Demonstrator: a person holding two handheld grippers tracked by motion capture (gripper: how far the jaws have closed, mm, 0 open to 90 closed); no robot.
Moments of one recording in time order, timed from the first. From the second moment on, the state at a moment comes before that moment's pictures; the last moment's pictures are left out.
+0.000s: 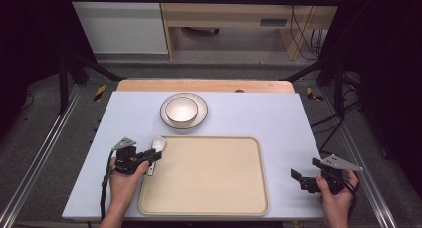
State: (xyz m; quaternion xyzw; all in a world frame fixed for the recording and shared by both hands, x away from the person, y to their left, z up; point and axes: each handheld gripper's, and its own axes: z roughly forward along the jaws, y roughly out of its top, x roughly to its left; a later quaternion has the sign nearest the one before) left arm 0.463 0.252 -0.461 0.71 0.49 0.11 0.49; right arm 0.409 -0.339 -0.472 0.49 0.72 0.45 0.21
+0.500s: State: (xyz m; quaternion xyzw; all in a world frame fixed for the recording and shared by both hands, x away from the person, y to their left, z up) left arm 0.448 0.285 -0.447 0.72 0.45 0.12 0.52; right arm 0.409 -0.338 -0.473 0.49 0.72 0.44 0.21
